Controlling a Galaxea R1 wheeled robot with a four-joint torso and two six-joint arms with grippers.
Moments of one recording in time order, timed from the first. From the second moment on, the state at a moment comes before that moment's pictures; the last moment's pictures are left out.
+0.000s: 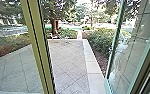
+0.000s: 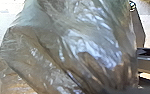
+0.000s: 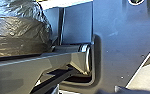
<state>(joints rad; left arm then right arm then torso) 1.47 3.03 -2.72 0.12 0.10 0.01 -1.56 3.03 -2.62 -0.12 0.00 0.13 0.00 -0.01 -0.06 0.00</state>
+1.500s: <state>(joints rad) 1.47 3.03 -2.72 0.14 0.10 0.01 -1.56 3.03 -2.63 -0.12 0.00 0.13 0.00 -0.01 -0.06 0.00</state>
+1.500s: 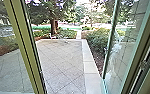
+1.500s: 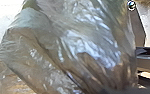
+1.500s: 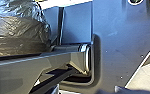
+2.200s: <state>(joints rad) 1.47 3.04 -2.72 0.14 0.10 0.01 -1.56 3.03 -2.63 -0.12 0.00 0.13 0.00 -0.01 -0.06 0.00</state>
